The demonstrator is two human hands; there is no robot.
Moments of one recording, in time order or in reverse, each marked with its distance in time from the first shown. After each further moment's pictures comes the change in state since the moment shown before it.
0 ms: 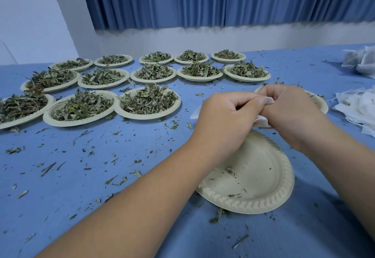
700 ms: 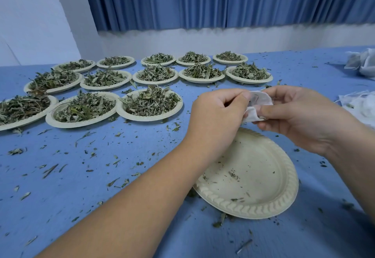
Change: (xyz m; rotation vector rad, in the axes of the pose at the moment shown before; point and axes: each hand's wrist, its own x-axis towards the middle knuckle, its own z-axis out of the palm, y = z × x) left_hand 0.005 -0.005 -0.010 0.053 0.101 0.013; right_hand -0.006 -0.009 -0.016 0.457 -0.243 0.152
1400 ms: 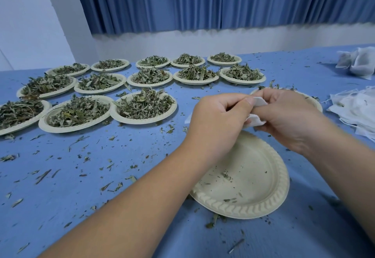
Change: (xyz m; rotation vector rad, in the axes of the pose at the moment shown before) left_hand -0.004 0.006 0.009 -0.100 -0.093 -0.041; right_hand 0.011 0.012 0.000 -0.173 0.118 -0.030
